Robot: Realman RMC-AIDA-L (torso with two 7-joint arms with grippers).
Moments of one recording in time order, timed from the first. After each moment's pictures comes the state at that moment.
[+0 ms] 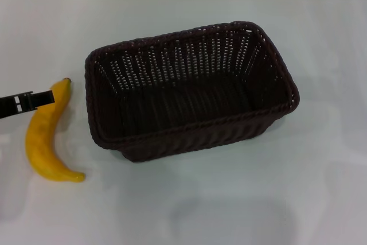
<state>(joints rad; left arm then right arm) 0.05 -2.08 1.57 1.81 -0.36 -1.03 -0.17 0.38 1.98 -1.63 -0.61 -2.53 0.66 2.84</state>
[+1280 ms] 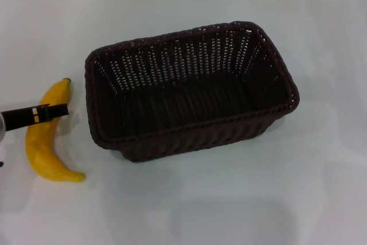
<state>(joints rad) -0.03 -2.08 1.59 1.58 -0.37 -0.92 -0.14 0.38 1.98 -1.63 -0.62 -2.53 0.66 2.84</state>
